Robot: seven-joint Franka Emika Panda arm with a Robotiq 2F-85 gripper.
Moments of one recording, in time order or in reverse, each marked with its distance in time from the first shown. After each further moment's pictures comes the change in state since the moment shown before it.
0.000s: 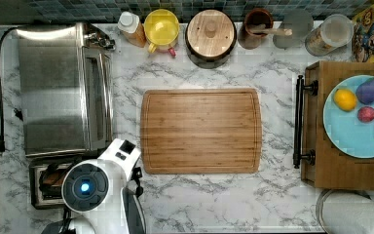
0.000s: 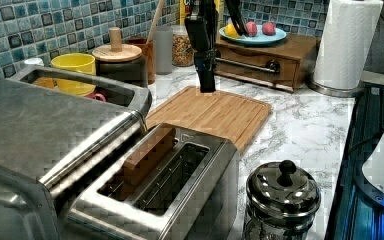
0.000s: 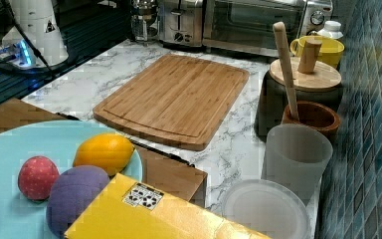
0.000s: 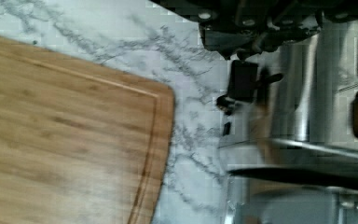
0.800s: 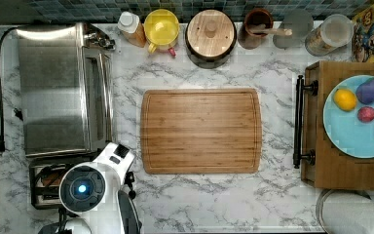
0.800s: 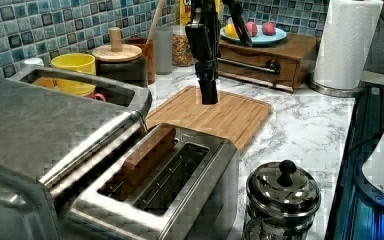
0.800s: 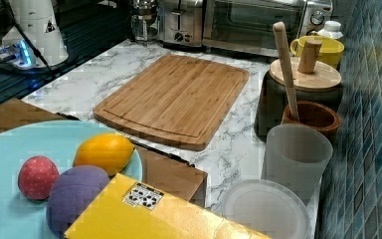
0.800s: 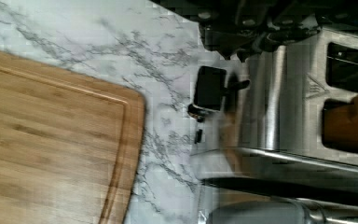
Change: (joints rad) arm 0.006 0.012 0.026 -0.020 0.072 0.034 0.004
